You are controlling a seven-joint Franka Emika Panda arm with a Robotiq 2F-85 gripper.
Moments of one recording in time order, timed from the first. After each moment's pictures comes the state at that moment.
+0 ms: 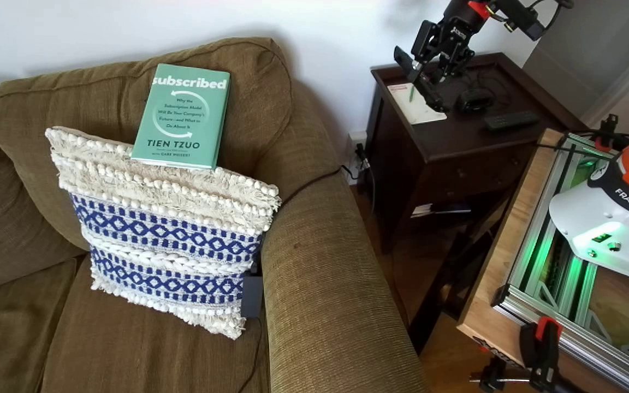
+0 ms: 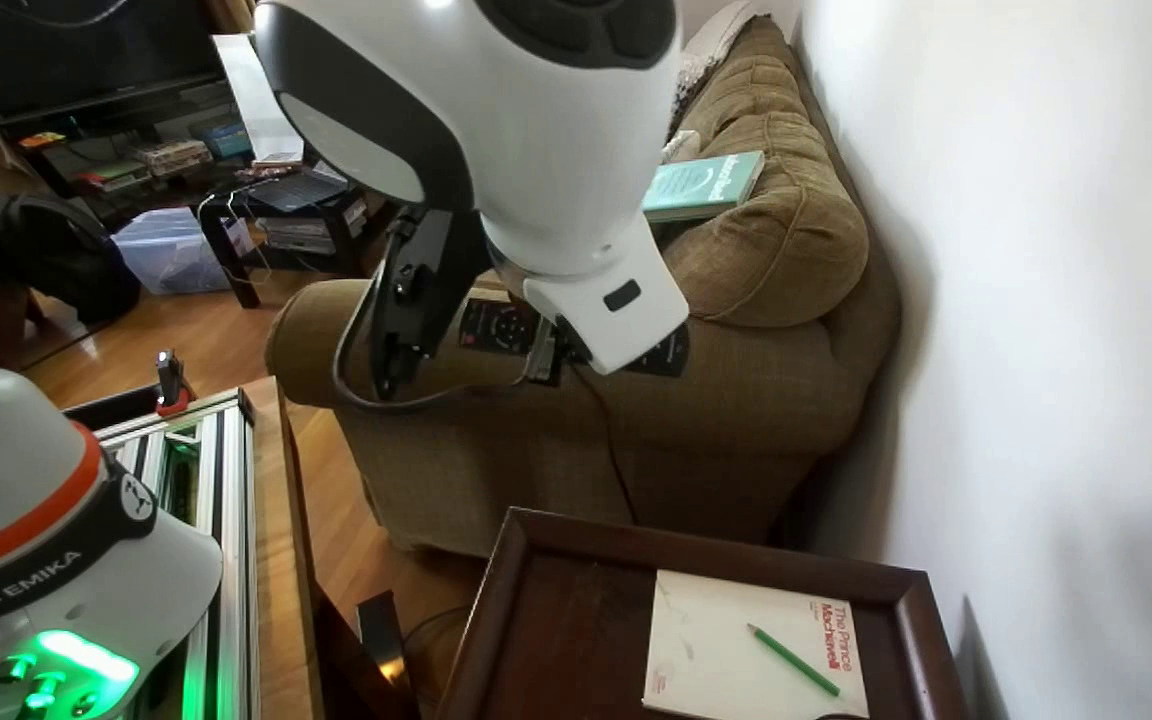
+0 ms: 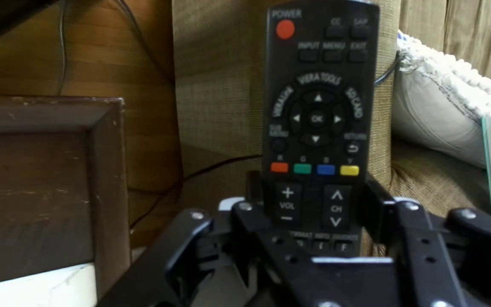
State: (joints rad) arm -0.14 -0.17 -0.12 -2.70 0.83 2.36 -0.31
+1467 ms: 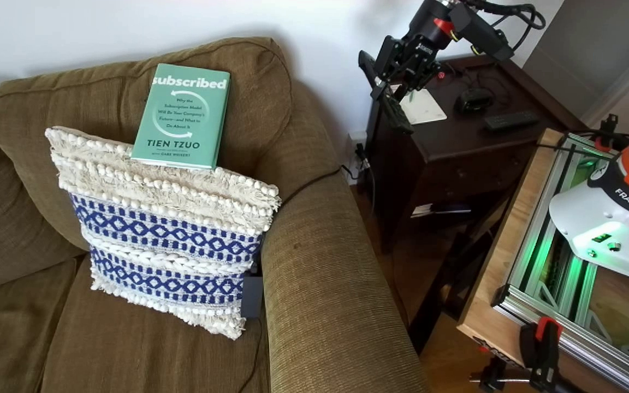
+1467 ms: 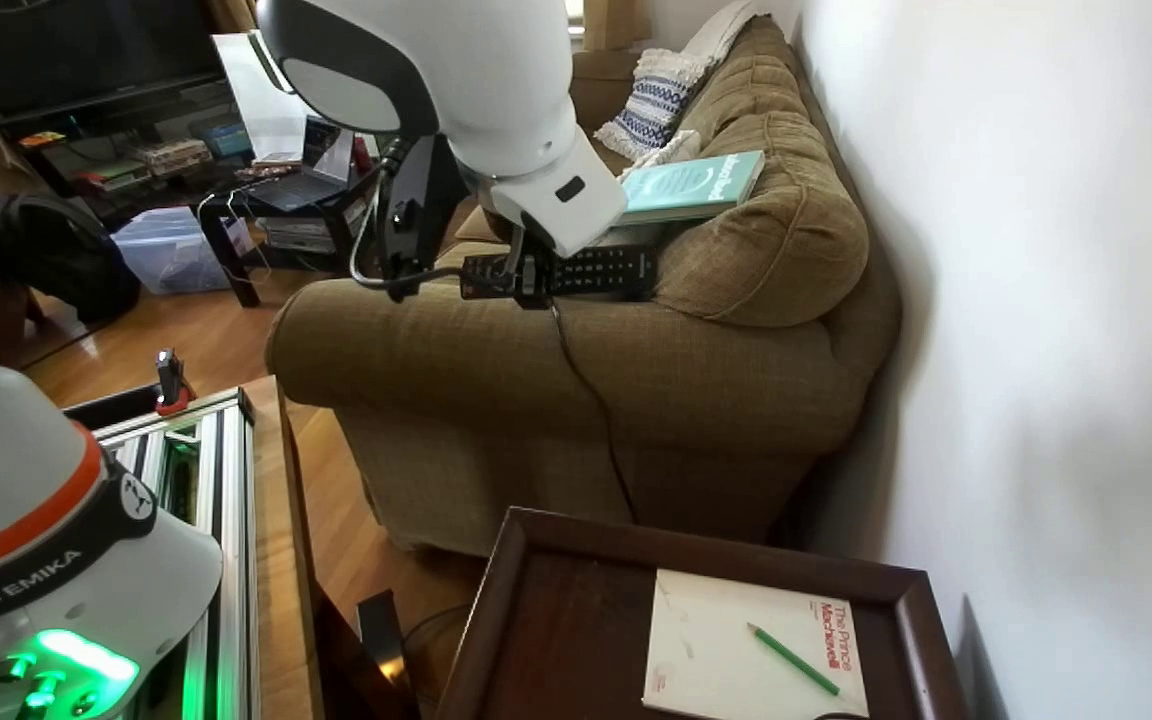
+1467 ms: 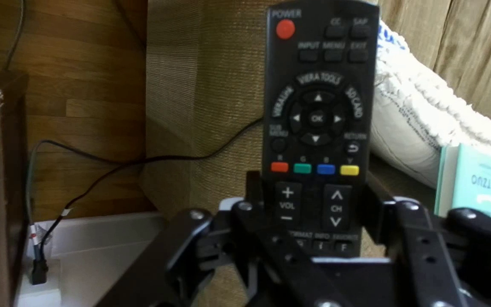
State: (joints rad) arm 0.05 -0.18 0.05 -2.72 1.00 2.61 -0.27
